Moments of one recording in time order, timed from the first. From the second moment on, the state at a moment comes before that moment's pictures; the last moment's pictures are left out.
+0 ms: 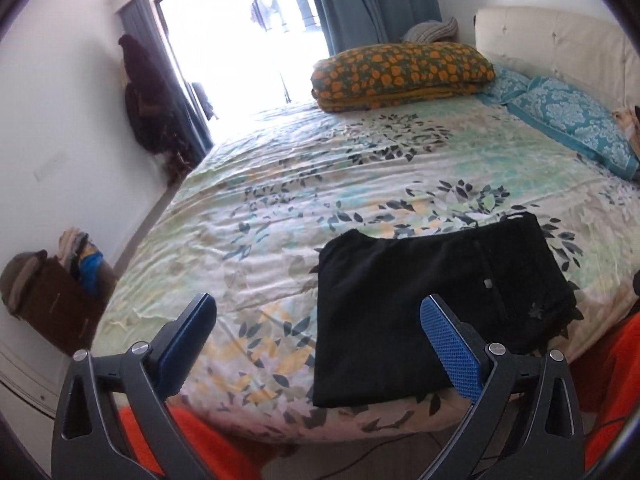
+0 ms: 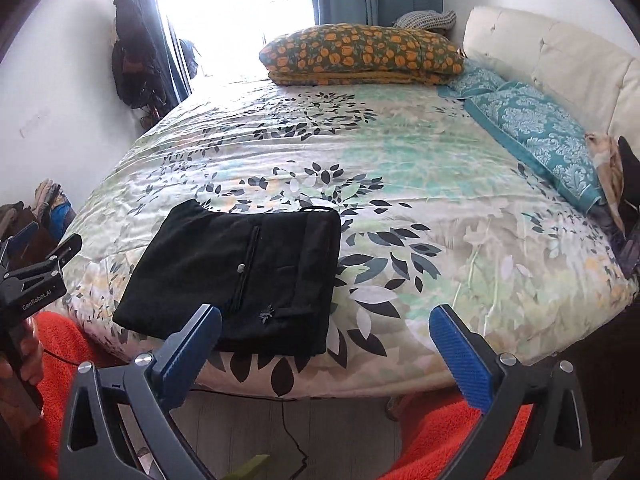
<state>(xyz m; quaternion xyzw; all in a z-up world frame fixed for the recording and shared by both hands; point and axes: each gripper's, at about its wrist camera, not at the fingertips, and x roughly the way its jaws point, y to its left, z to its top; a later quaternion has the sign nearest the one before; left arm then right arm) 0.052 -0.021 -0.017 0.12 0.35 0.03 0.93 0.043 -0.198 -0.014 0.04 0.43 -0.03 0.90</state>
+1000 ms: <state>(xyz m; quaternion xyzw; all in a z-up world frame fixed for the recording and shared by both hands) 0.031 -0.016 -0.018 0.06 0.43 -0.01 0.90 0.028 -0.135 0.001 -0.03 0.44 -0.06 0.90</state>
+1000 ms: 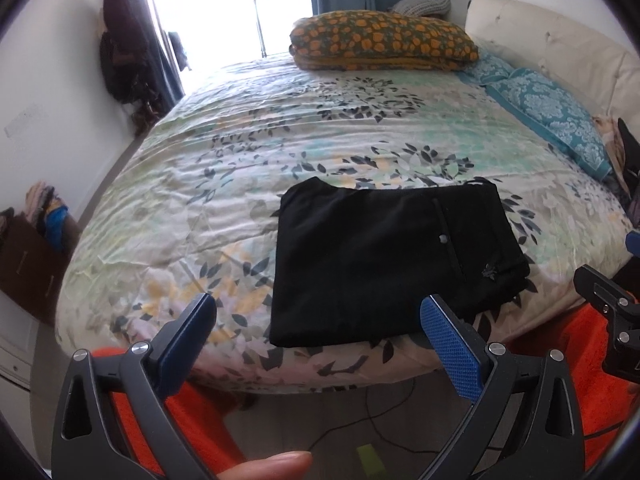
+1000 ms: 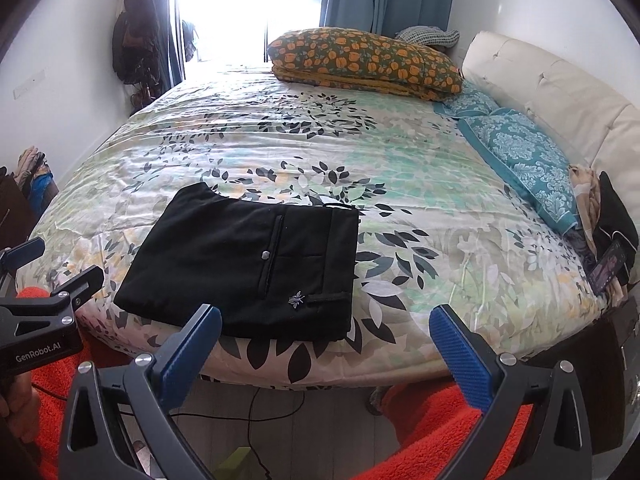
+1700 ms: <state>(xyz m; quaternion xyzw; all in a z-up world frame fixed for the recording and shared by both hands) 0.025 -0.020 0.003 0.04 0.45 -0.04 0.89 0.007 -0.143 0.007 -0.03 0.50 -0.01 0.87</state>
